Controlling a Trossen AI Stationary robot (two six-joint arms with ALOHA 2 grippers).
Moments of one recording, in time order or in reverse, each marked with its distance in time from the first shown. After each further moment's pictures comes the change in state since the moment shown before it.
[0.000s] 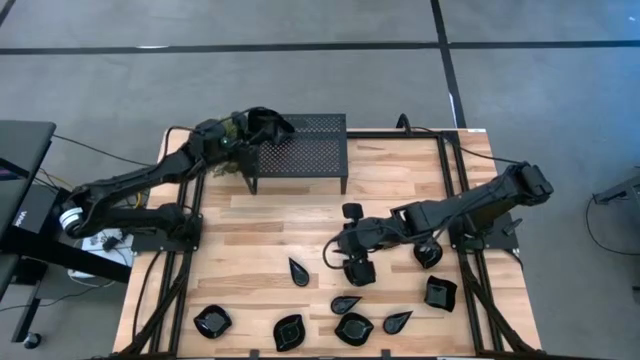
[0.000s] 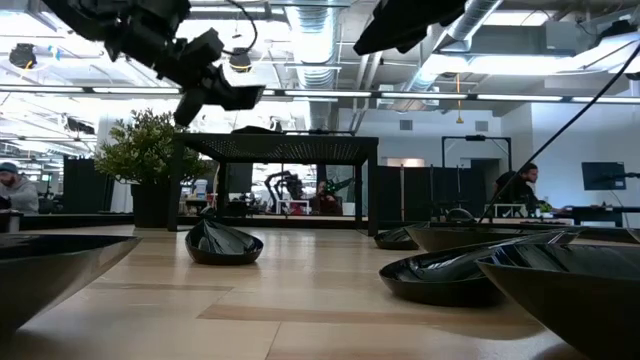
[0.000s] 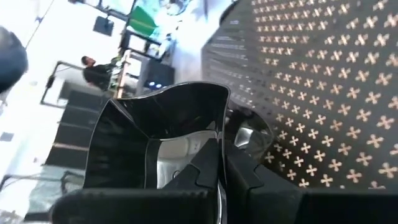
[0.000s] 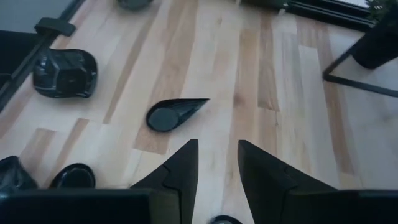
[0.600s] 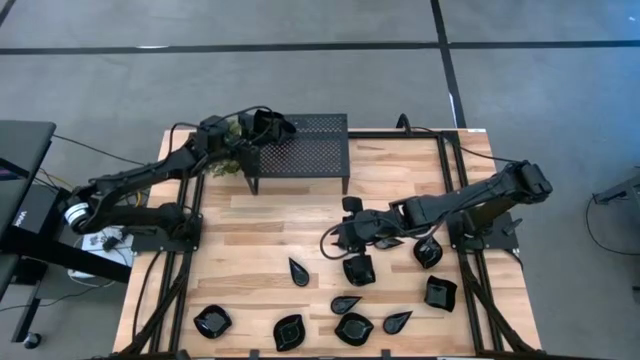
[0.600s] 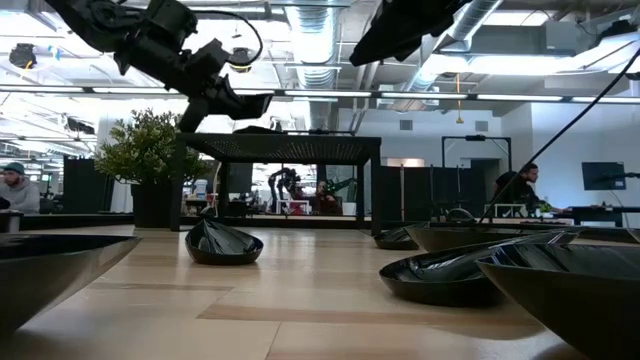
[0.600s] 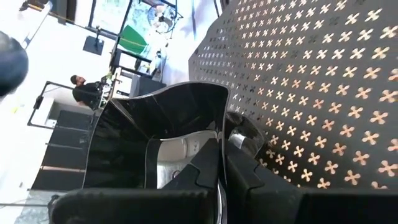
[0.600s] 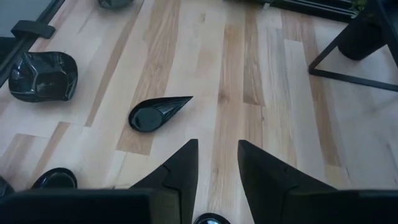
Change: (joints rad) left arm 0.032 0.061 0.000 0.037 0.124 0.038; right arm -0.037 0.000 0.000 -0.002 -0.001 0.002
